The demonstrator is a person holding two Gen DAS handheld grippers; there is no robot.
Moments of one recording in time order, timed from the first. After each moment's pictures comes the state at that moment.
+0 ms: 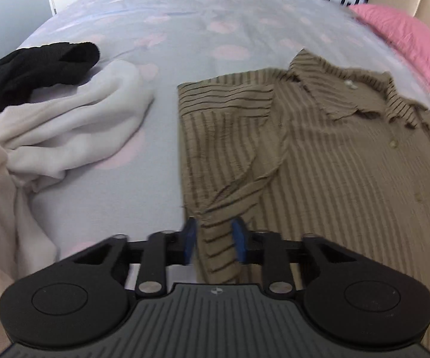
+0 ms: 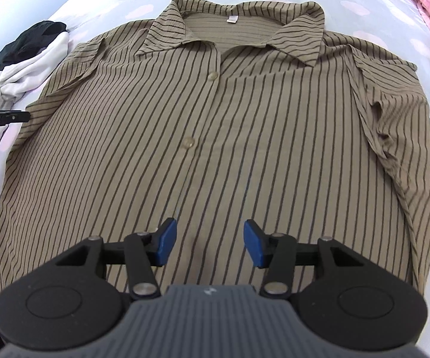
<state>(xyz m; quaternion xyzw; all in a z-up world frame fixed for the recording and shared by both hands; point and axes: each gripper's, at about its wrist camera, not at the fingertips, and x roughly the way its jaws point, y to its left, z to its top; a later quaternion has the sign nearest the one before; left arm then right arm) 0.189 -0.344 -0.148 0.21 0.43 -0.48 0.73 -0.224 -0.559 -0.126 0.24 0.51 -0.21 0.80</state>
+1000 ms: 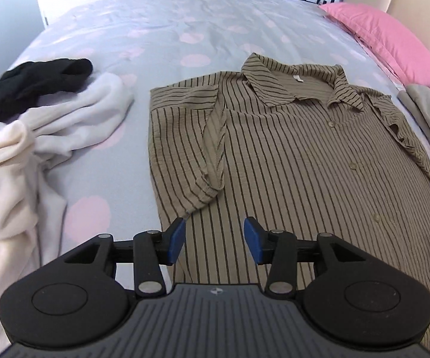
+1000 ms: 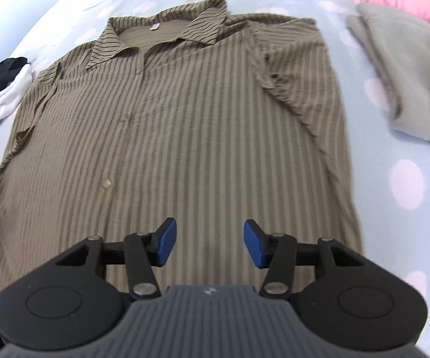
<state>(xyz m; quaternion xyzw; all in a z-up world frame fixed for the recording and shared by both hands) 0.102 -0.292 -0.073 0.24 0.43 -0.48 0.73 -0.342 -0.543 -0.097 0.28 0.49 -0.31 0.77</state>
